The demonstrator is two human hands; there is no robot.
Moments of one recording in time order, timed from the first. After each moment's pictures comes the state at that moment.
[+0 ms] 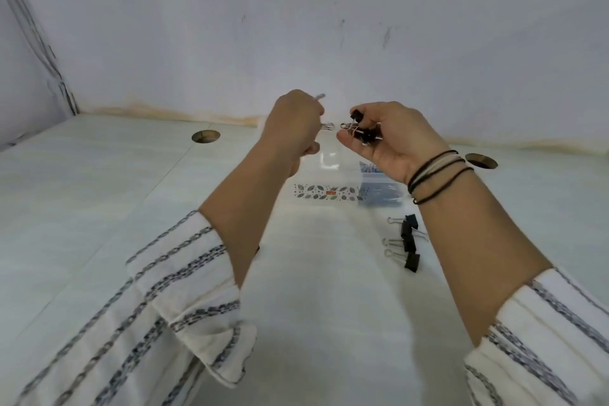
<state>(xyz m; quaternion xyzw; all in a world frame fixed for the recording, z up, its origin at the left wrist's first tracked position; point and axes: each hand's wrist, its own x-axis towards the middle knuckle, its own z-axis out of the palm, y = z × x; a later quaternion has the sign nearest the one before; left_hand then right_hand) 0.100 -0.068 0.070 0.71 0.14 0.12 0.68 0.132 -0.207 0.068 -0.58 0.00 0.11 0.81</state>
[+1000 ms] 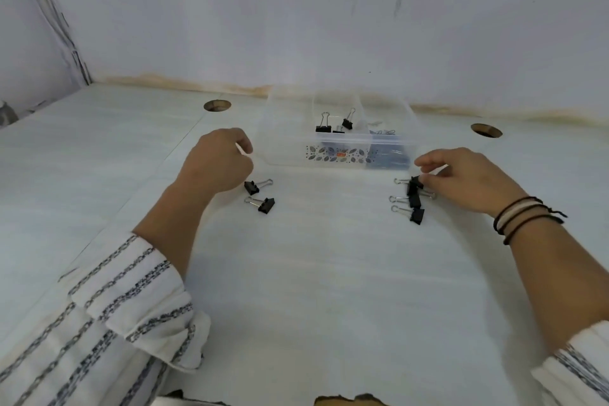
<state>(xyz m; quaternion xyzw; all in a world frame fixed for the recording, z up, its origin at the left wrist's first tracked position) 0.026 0.035 -0.012 0.94 0.17 0.09 0.29 0.101 -0.328 -0.016 -0.96 -0.13 0.00 0.24</state>
